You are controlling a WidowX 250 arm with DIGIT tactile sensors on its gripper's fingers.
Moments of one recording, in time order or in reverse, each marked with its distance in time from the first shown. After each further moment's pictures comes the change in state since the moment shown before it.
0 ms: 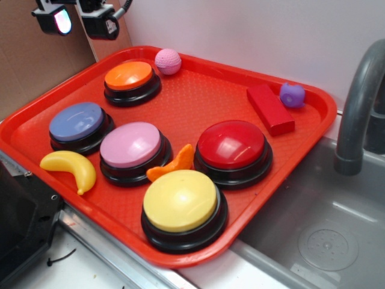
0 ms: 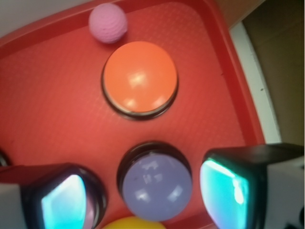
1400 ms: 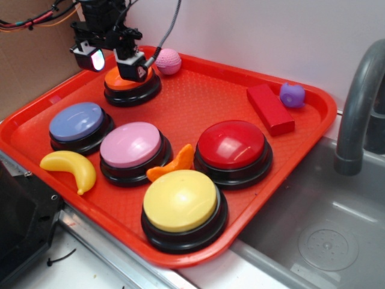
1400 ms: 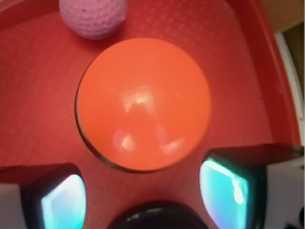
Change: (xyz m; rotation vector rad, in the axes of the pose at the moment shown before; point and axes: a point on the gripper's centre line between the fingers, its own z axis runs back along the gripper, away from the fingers) arm 0.032 0.001 -0.071 0.076 -0.027 -0.005
